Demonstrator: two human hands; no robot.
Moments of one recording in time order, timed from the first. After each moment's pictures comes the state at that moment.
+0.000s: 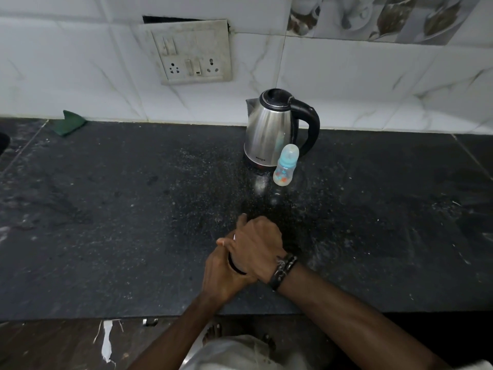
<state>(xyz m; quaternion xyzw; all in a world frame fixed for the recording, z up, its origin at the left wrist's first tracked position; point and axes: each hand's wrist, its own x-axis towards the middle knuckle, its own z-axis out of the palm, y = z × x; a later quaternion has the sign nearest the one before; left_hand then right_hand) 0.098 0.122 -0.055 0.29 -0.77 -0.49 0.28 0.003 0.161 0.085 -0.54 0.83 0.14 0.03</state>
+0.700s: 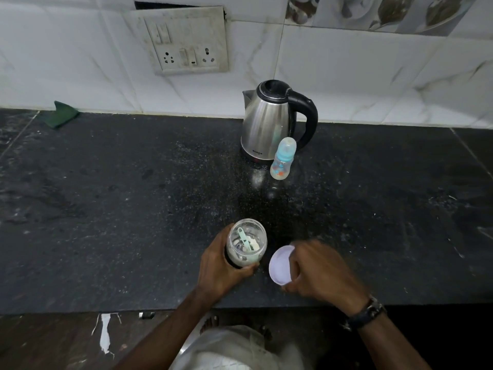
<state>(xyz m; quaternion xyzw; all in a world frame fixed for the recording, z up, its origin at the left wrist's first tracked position) 0.098 0.121 -0.058 0.30 -0.78 -0.47 0.28 -0.054 0.266 0.096 -0.54 0.82 0.04 0.19</state>
